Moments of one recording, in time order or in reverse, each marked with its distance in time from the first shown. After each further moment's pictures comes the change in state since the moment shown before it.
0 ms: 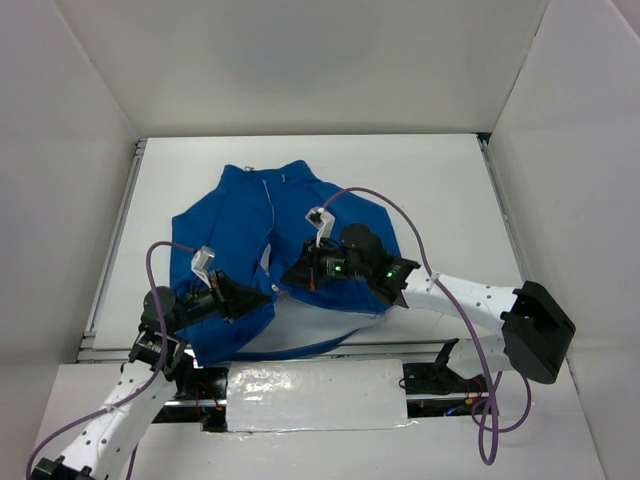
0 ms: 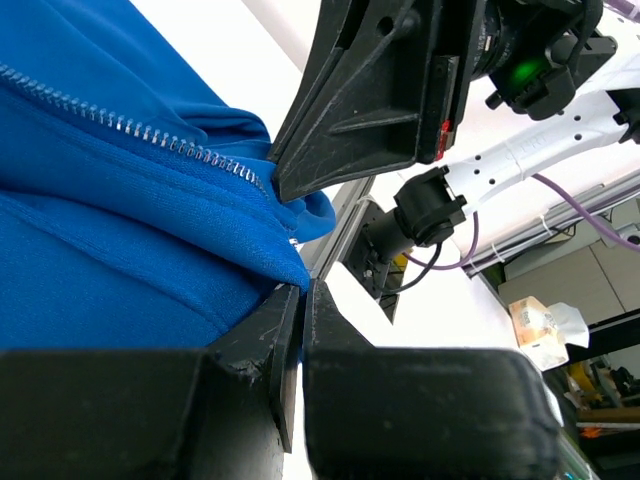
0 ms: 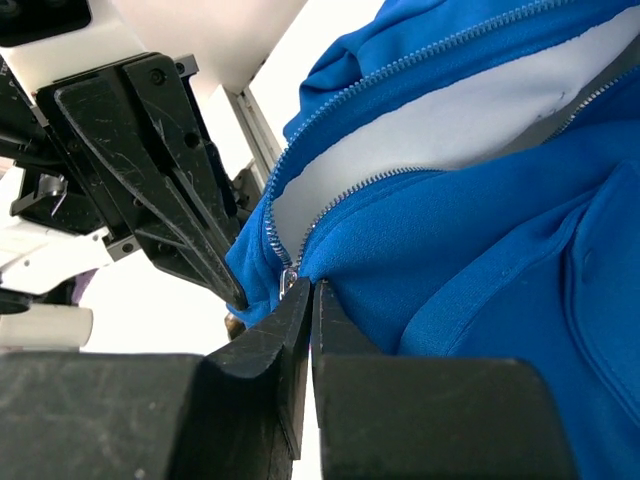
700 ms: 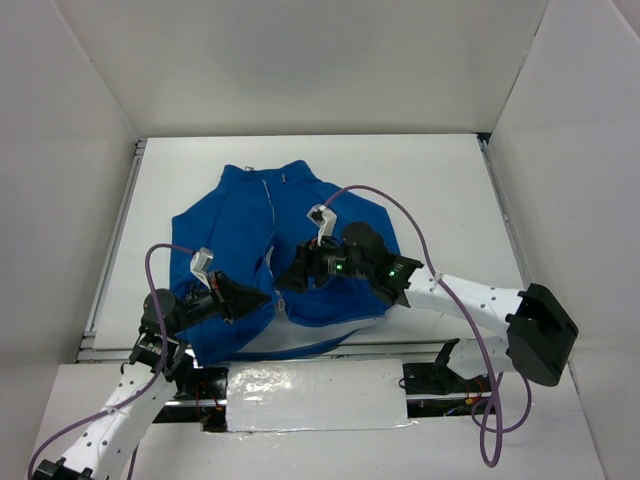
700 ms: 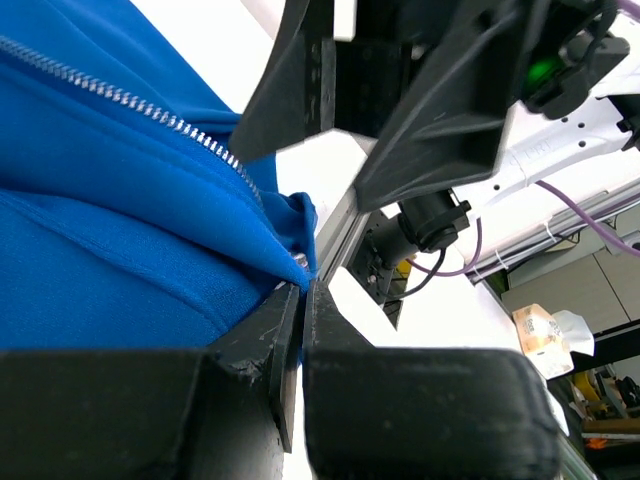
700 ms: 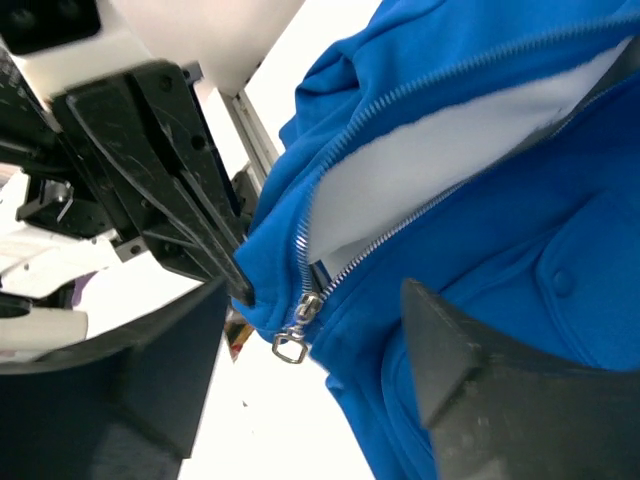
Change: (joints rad) left arm 0.000 -0.011 -0.020 0.024 -0.019 -0.016; right arm -0.008 -0.012 0.009 -0.030 0.015 -0.007
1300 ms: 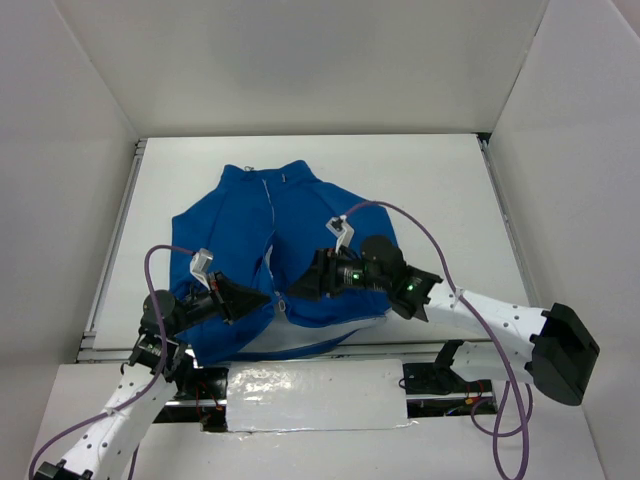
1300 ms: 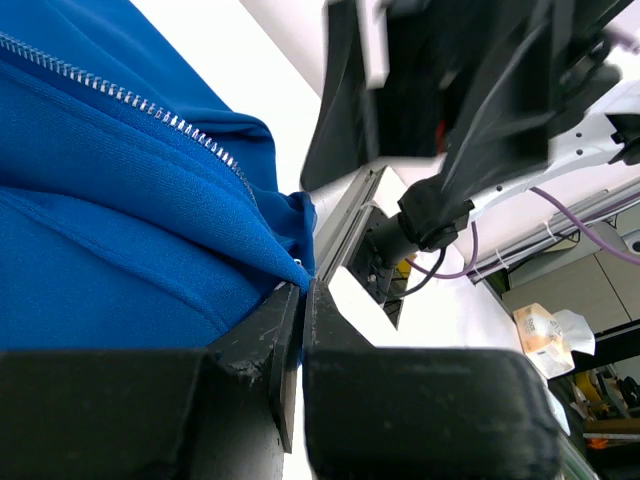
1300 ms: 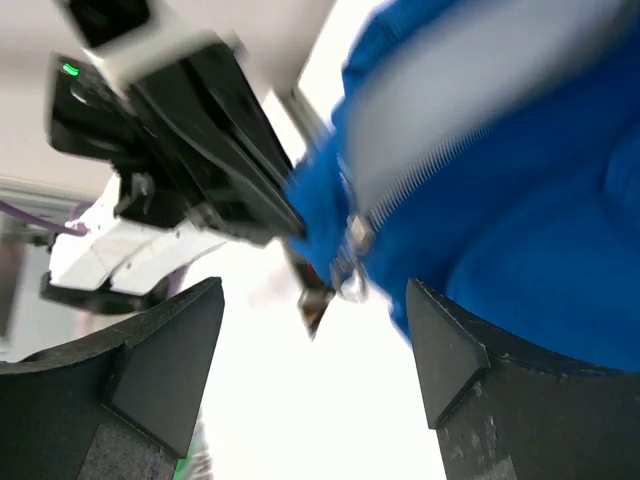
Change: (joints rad) left arm 0.000 -0.018 -0.005 -0.014 0.000 0.001; right arm 0.002 -0.163 -0.103 -0.018 -0.020 0.217
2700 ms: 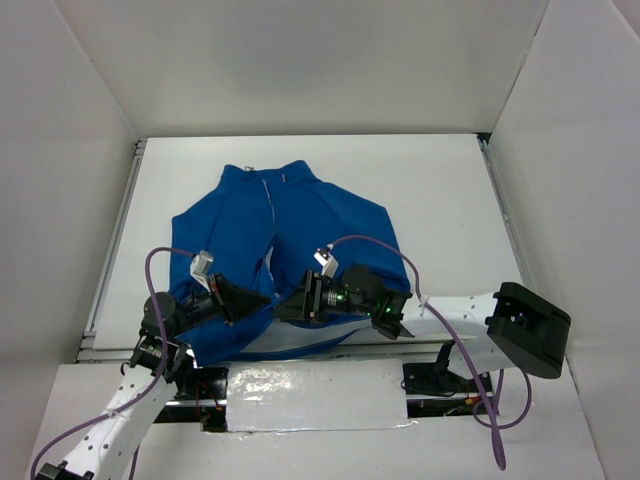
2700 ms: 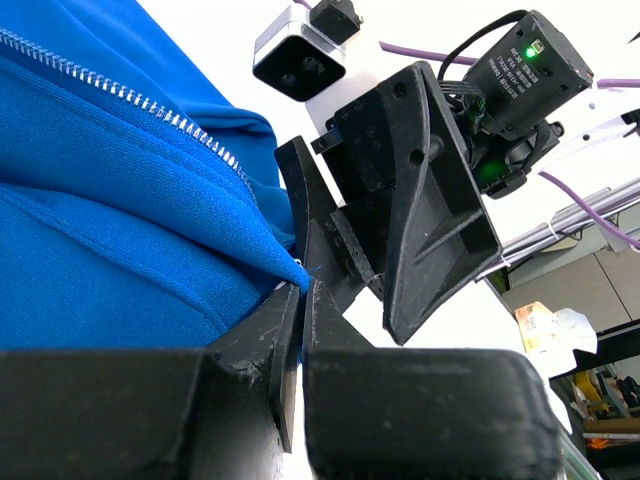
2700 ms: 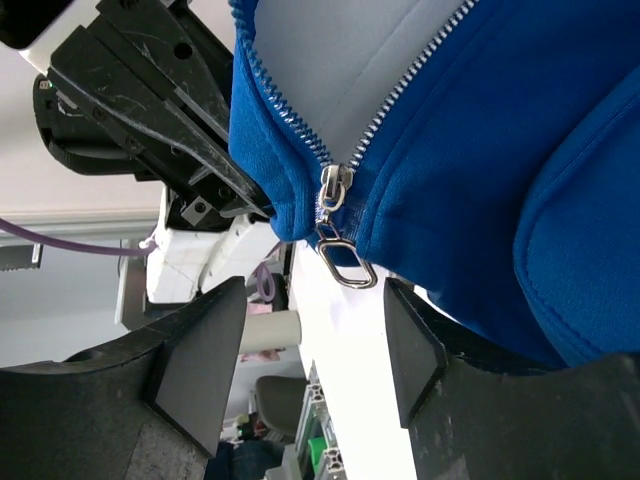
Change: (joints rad) left arm 0.000 -0.023 -0.022 -0.001 0.000 -0.001; right arm 0.161 0.188 -0.193 0.416 0.082 0.443
